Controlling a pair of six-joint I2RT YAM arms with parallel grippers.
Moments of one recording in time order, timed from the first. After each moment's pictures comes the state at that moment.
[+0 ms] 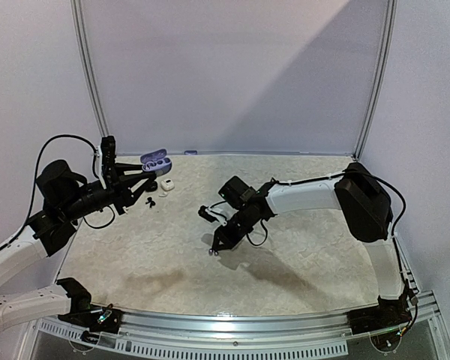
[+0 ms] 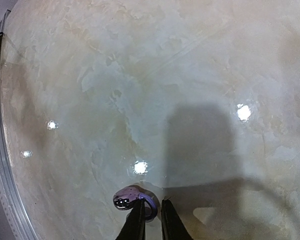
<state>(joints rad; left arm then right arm) -0.50 0.77 0.58 0.26 0.49 -0.06 0.93 2.24 1.61 -0.45 -0.42 0.08</state>
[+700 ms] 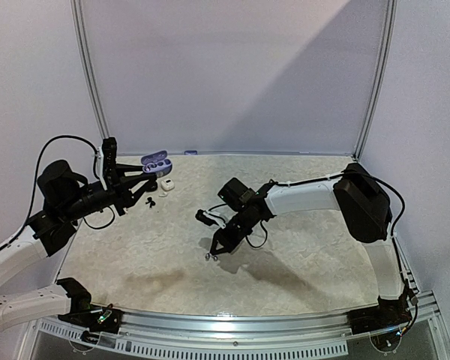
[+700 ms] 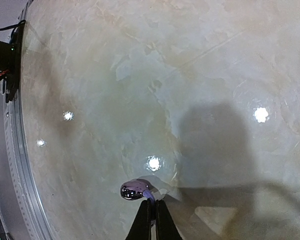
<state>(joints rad) -0.50 0.77 0.58 0.25 0.49 -0.03 0.93 2.25 1.61 -0.46 -0.54 0.06</state>
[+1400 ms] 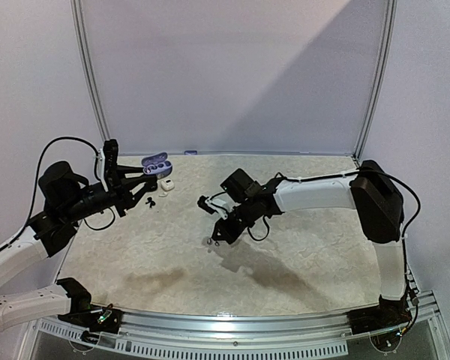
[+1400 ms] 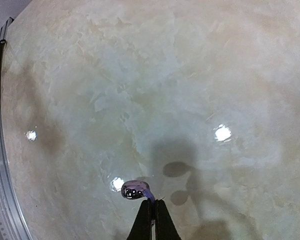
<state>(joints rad) -0.50 0.77 0.57 0.24 0.48 -0.02 0.94 2.14 1.55 -0.38 -0.34 0.04</state>
